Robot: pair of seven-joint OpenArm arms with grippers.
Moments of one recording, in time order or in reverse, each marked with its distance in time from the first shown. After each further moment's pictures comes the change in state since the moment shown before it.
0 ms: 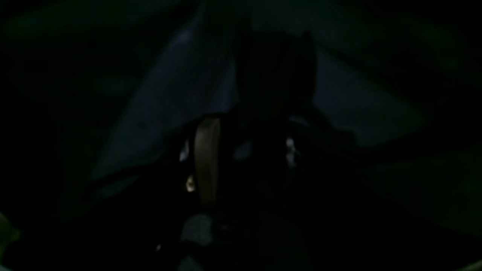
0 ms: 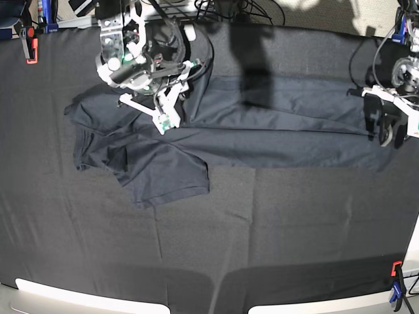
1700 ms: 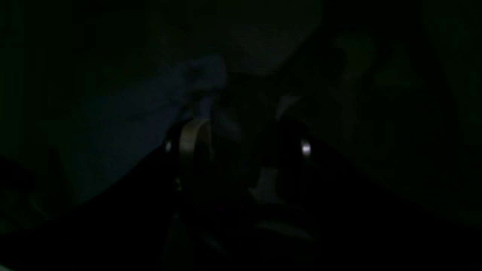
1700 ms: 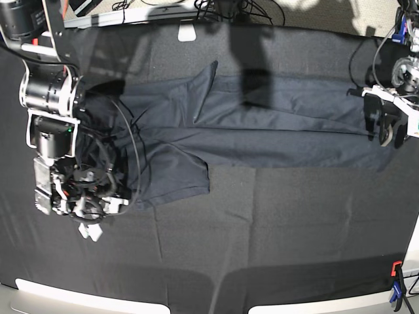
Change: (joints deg) left arm 0.0 0.0 0.0 0.0 0.0 0.0 0.0; right arm 56.8 14.7 10.9 -79.0 15.6 3.3 7.1
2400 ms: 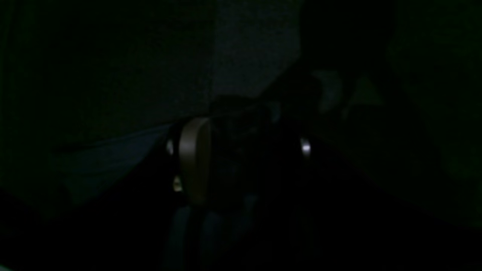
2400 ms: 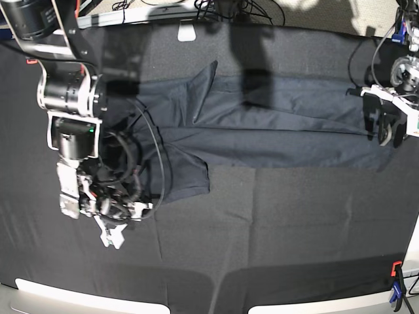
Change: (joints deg) left arm 0.0 0.7 0.0 0.0 0.0 0.0 0.0; right arm -0.7 -6.1 0.0 0.0 -8.9 -2.4 9.6
